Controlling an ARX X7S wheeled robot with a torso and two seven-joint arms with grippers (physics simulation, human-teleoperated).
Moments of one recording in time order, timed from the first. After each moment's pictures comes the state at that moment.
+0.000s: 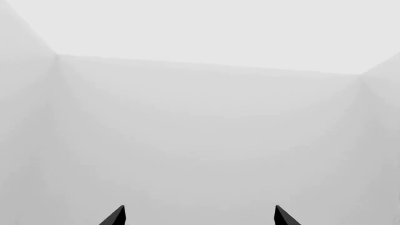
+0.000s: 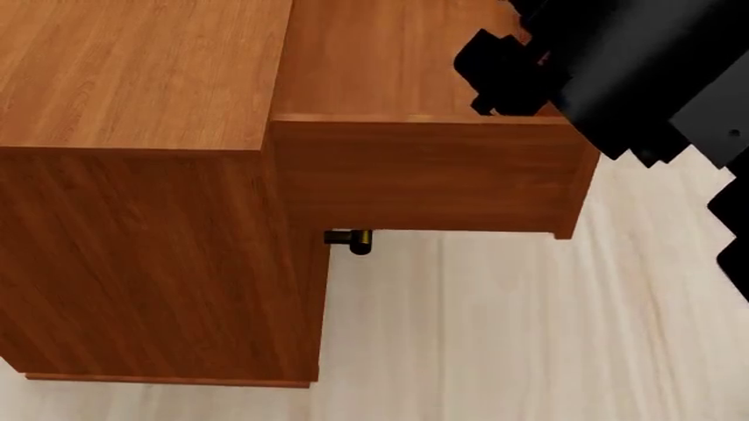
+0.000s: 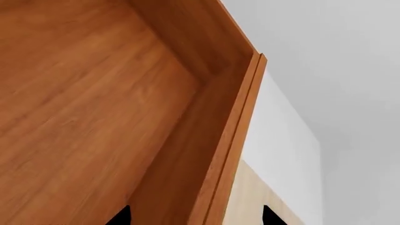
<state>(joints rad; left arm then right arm) -0.99 -0.47 0.16 0.61 -0.69 -0.57 -0.44 1.91 0.41 -1.37 0.45 0.76 1.13 -0.05</state>
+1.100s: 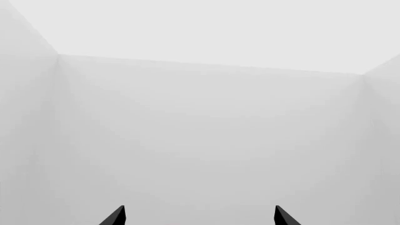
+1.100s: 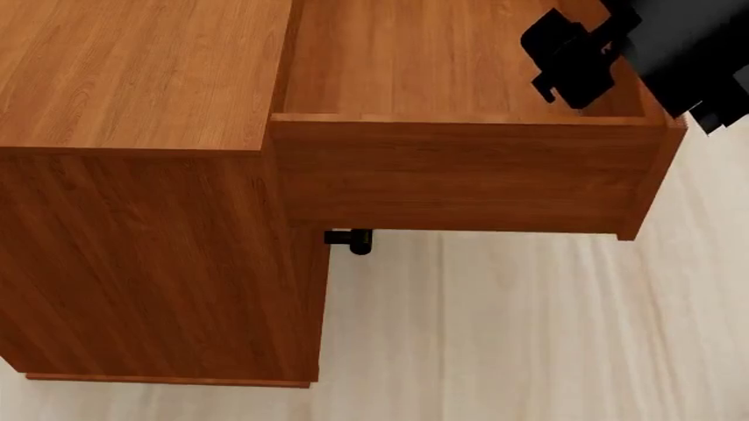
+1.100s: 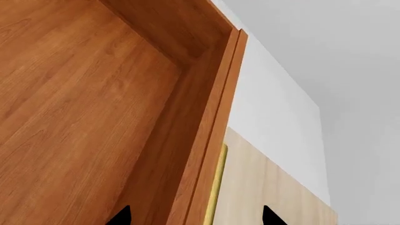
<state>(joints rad) -0.99 -0.49 0.16 0.60 -0.69 -0.55 -0.44 1.94 0.42 -1.39 0.62 0.77 1.10 -0.09</state>
